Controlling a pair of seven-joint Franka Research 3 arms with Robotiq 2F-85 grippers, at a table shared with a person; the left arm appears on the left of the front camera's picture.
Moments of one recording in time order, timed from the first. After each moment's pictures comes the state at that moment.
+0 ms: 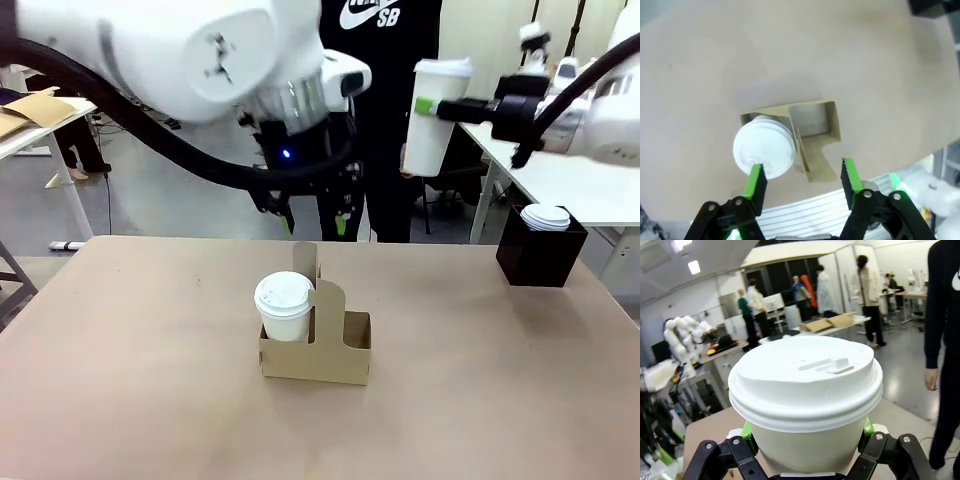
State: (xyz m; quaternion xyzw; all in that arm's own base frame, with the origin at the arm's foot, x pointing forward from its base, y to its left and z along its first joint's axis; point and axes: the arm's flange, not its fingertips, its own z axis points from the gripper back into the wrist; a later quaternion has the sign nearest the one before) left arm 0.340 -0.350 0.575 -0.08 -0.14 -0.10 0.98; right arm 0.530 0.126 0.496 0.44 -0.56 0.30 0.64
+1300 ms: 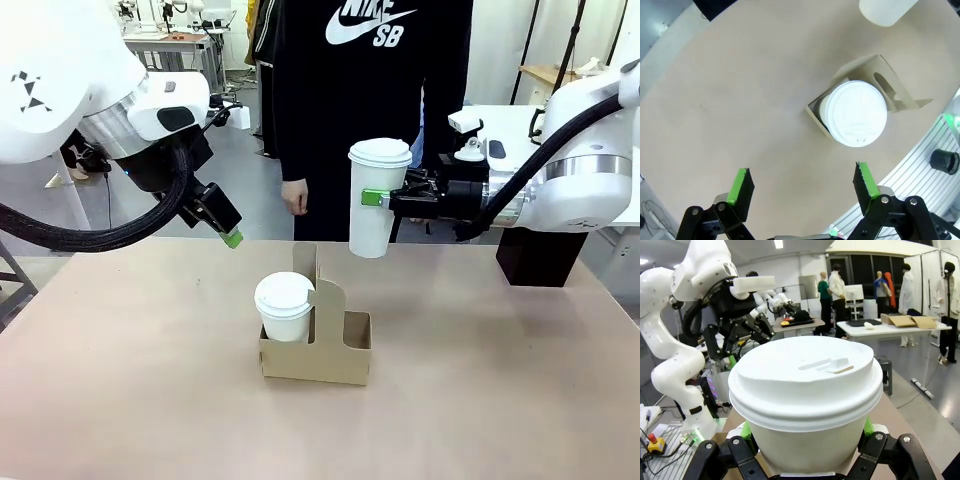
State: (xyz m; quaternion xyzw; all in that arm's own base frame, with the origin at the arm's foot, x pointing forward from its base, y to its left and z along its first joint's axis) left arm 0.344 -0.196 0.542 -0.09 -0.20 -0.33 0.92; right arm 0.468 0.203 0.416 0.53 -0.49 0.44 0.54
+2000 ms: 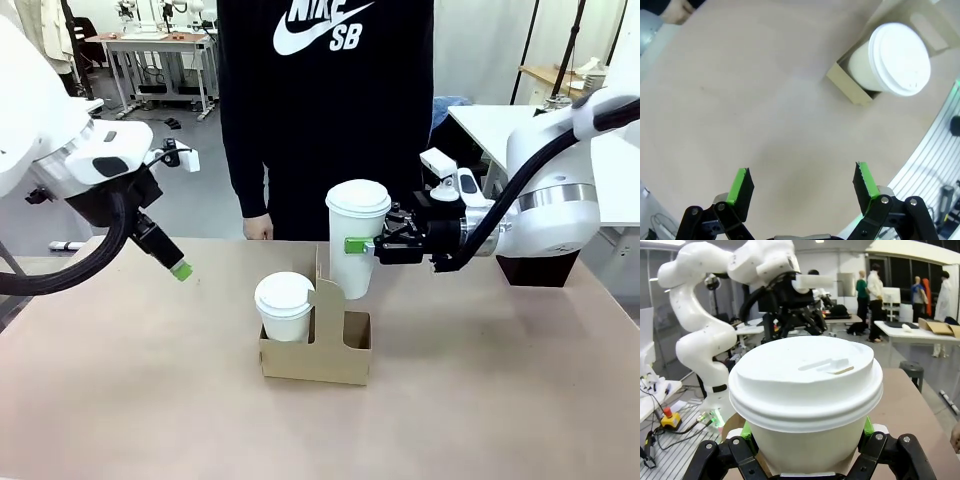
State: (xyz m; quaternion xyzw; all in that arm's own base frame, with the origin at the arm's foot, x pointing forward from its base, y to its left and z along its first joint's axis) left arm 0.351 -0.119 0.486 -0.09 -0.18 -0.39 0.90; right arm 0.443 0.236 0.368 0.56 -0.46 0.50 0.47
